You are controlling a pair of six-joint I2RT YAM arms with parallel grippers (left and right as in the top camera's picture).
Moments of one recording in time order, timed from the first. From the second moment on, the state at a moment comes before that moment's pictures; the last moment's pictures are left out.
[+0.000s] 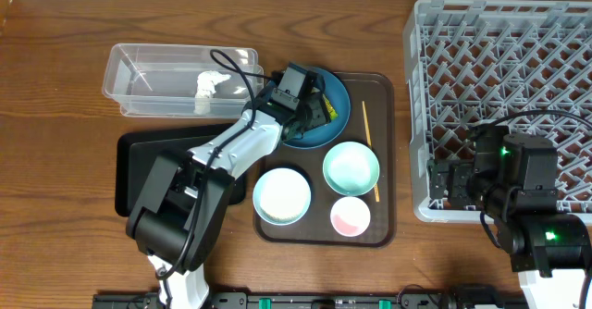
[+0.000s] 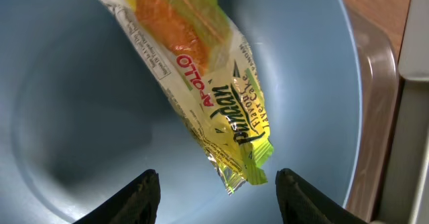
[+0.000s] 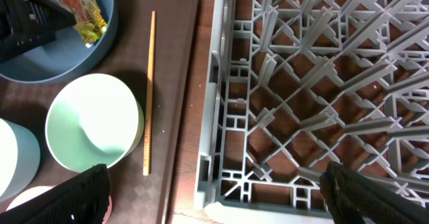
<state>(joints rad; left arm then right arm) -0.49 1.93 1.20 -0.25 0.12 -0.84 0.04 0.86 0.87 -0.89 -0.10 0.06</state>
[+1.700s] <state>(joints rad) -0.50 1.94 1.20 -0.31 0.12 -0.80 0.04 0.86 0.87 -0.90 -0.10 0.06</state>
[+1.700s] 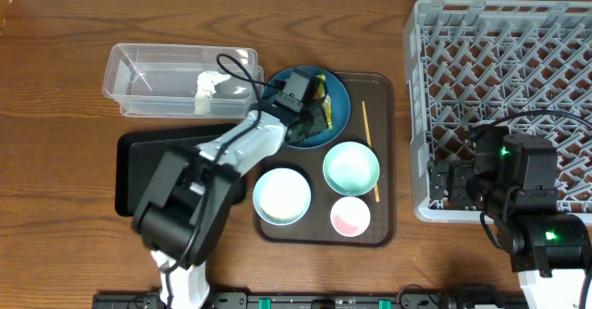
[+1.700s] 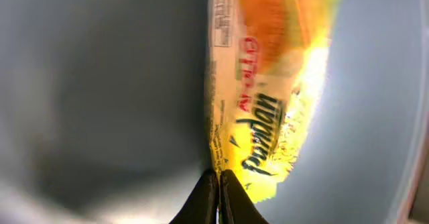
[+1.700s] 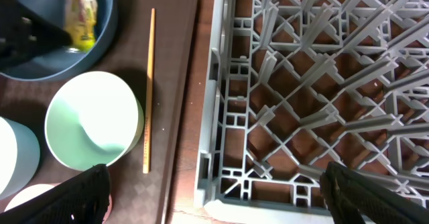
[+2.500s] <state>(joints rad) -0.12 1.59 1.20 -0.51 -0.09 -0.52 0.04 0.86 0.87 -0.90 -0.10 0.06</state>
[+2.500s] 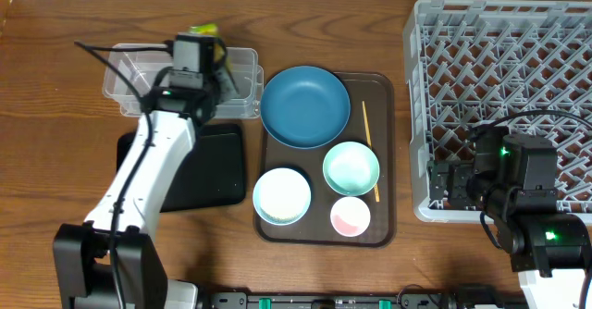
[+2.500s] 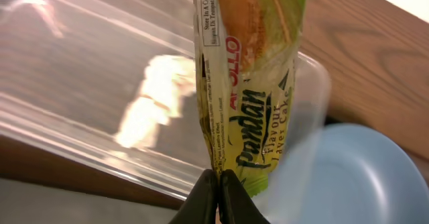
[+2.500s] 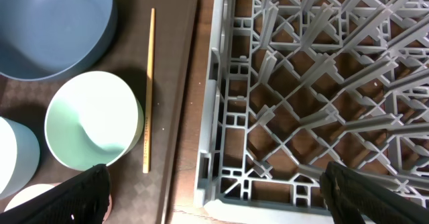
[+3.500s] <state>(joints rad) -0.26 1.48 1.20 -0.96 -0.04 -0.39 0.04 0.89 0.87 -0.90 -0.10 0.06</state>
